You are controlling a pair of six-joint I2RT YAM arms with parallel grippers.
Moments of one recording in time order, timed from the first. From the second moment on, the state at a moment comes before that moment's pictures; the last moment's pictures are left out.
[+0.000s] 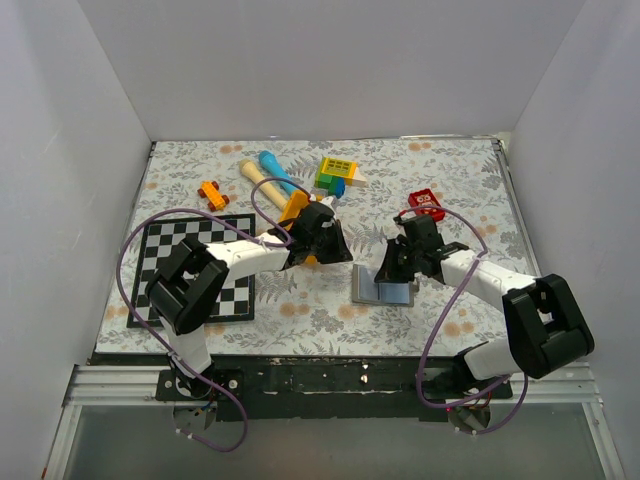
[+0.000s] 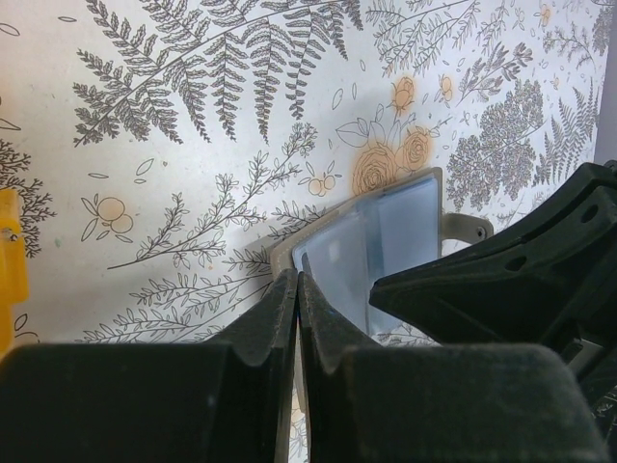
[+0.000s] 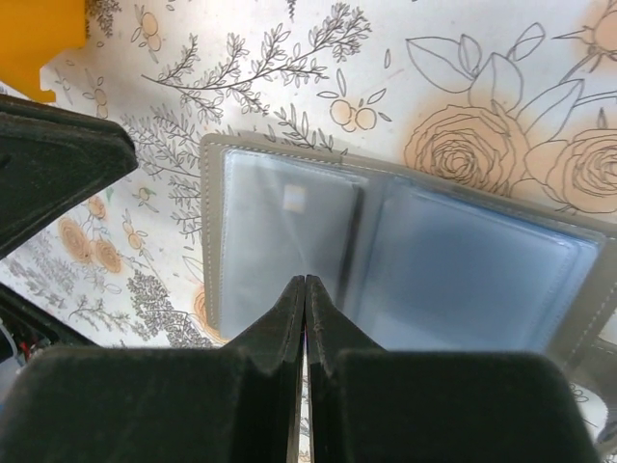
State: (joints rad) left arm -0.76 1.80 1.08 0.00 0.15 -0.77; right arm 0.45 1.40 0.69 -0.25 -0.31 0.55
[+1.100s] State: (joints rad) left arm -0.15 1.25 0.99 -0.27 0.21 -0.67; right arm 0.79 2.02 1.81 -0.56 -0.13 0.04
